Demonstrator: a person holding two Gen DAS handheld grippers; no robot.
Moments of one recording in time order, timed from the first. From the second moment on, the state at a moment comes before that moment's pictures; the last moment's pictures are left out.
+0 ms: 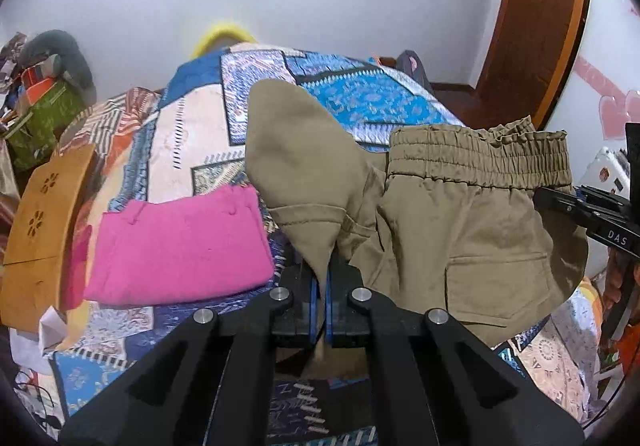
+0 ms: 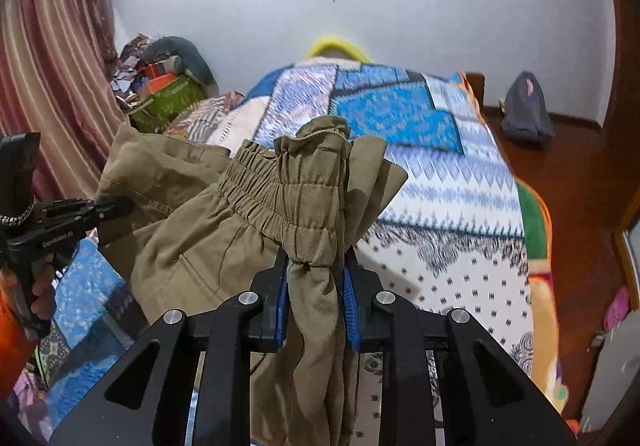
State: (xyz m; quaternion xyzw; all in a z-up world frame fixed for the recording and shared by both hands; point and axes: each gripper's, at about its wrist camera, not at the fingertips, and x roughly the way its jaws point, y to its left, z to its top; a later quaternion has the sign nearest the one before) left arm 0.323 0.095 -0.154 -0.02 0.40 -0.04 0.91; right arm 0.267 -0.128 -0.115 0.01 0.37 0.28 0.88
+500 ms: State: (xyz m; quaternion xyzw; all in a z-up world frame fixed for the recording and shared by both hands) left arm 0.308 0.200 -0.117 -0.02 0.36 0.03 0.93; right arm 0.286 -0.018 -0.084 -0.01 0.32 0.33 0.89
